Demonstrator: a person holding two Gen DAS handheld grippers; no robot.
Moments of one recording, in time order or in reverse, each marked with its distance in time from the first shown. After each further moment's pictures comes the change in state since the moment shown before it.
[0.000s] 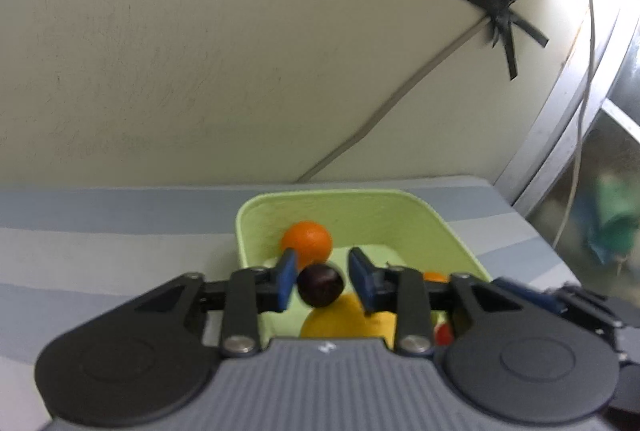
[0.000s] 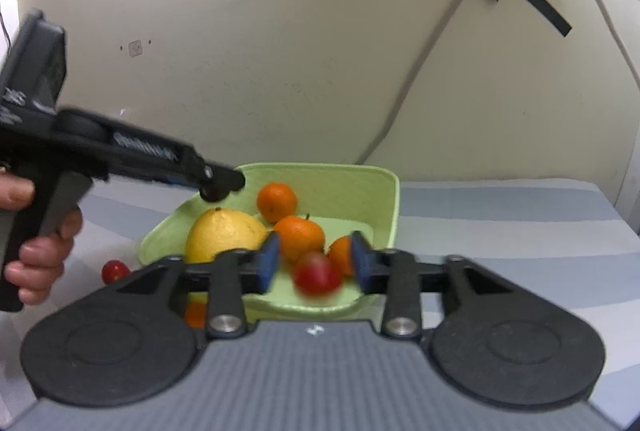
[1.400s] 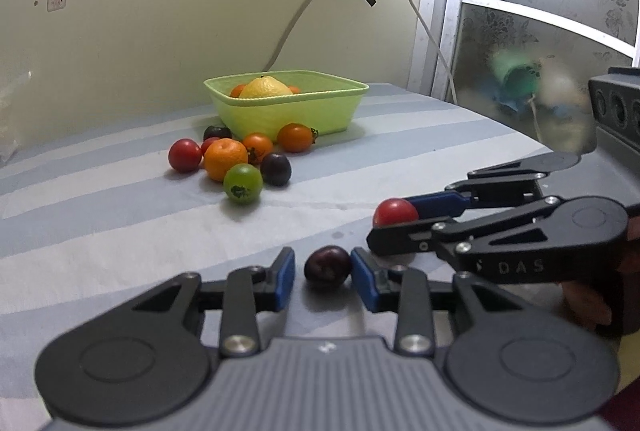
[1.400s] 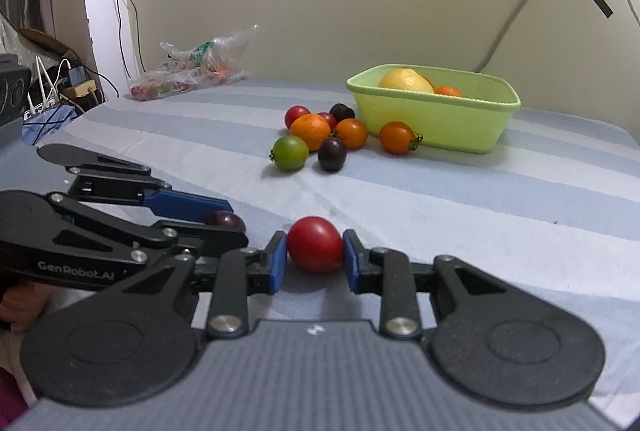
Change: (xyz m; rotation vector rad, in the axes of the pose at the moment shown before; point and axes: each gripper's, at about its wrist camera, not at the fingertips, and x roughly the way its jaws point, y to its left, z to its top) left arm -0.154 -0.043 -0.218 0.296 -0.071 -0.027; right arm -0.096 0.107 -0.111 -0.127 0.112 0.139
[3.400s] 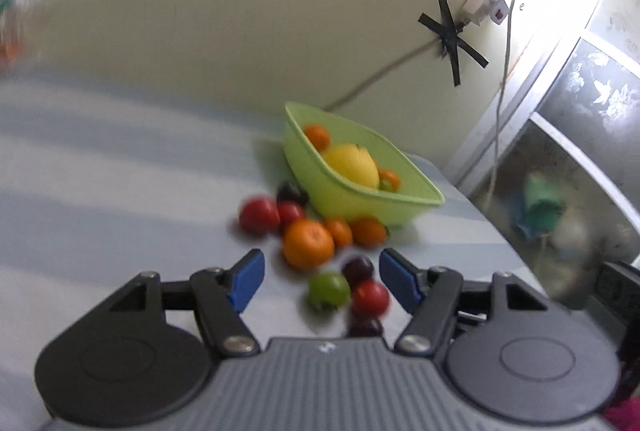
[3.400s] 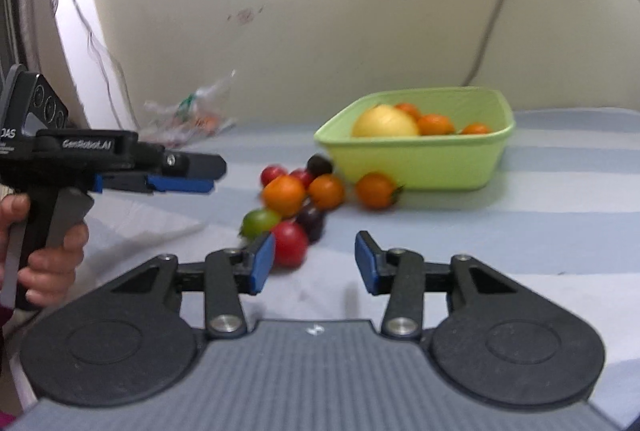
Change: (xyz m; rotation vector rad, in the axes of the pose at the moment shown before) left arm 0.024 0.113 0.052 -0.453 -0.018 -0.139; right arm 0.035 -0.023 0.050 0.136 -0.039 0.062
